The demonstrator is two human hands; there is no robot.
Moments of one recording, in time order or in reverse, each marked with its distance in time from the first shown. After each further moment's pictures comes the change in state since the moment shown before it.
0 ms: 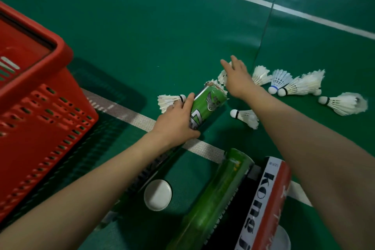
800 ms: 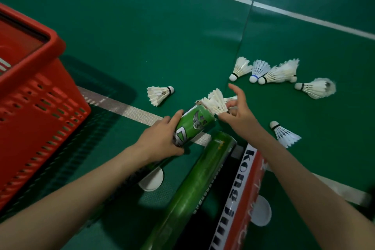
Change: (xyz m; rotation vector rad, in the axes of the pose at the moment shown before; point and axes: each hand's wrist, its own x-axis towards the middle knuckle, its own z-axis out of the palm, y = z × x) left_hand -0.060 0.000 0.021 0.021 -0.108 0.068; right_hand -0.163 0.015 0.017 1.018 -0.012 0.069
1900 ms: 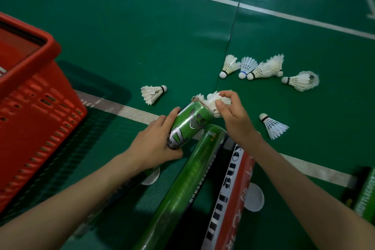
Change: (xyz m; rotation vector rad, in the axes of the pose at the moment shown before) left_hand -0.038 0.017 -0.002 -0.041 0.136 0.125; right_hand -0.052 -0.022 0.007 -0.011 0.124 -0.121
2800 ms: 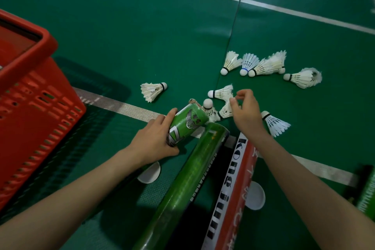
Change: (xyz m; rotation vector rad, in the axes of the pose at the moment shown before) left_hand 0.012 -0.014 0.010 0.059 -0.084 -0.083; right_hand 0.032 0.047 -0.013 -0.345 0.271 0.060
